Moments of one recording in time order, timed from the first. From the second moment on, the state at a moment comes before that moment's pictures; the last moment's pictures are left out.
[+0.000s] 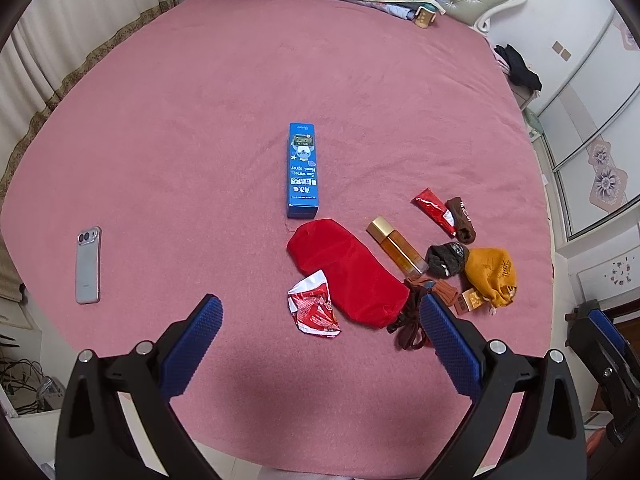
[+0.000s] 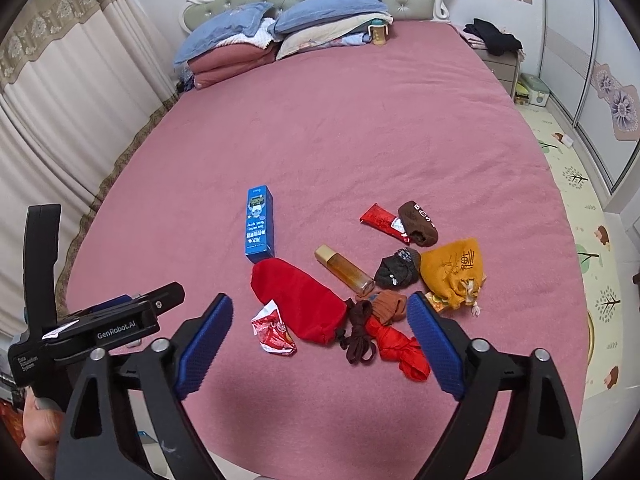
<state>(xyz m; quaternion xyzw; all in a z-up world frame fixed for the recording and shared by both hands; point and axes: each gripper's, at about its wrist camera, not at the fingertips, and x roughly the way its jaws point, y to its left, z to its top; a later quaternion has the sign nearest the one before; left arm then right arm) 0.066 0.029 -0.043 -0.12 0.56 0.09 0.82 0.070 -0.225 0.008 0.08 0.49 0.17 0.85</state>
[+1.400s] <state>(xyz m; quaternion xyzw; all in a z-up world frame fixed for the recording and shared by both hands) 0.251 0.081 -0.241 -0.12 0.67 0.15 0.72 0.228 -0.159 -0.193 0.01 0.62 0.20 0.76</state>
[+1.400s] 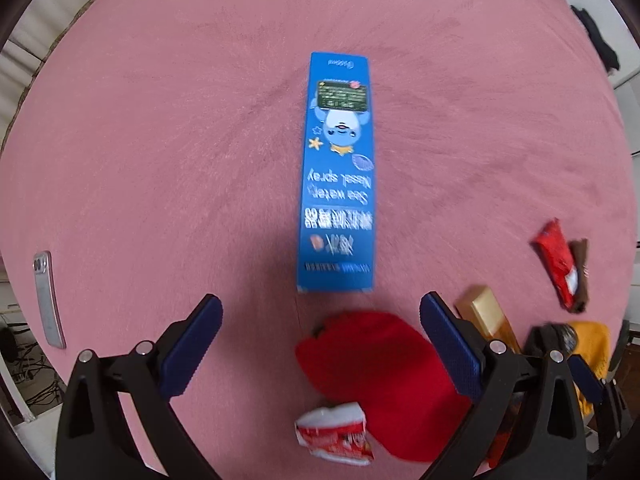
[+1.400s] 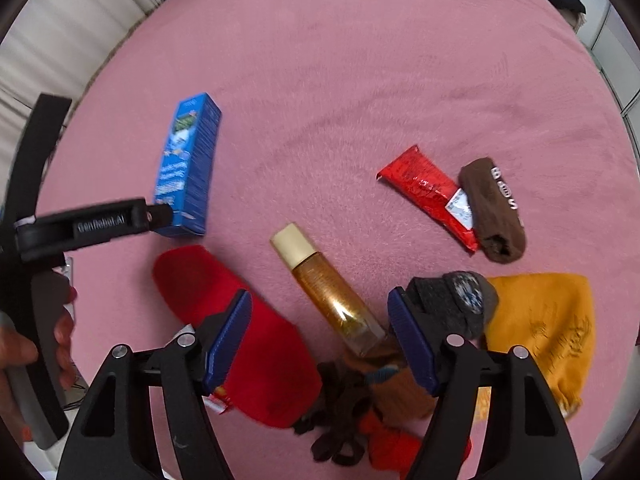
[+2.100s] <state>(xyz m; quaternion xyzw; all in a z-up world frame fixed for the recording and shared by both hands) 0.319 0.101 -0.311 -0.14 0.71 0.16 0.67 0.249 -0.147 -0.267 -0.02 0.68 0.23 0.69</state>
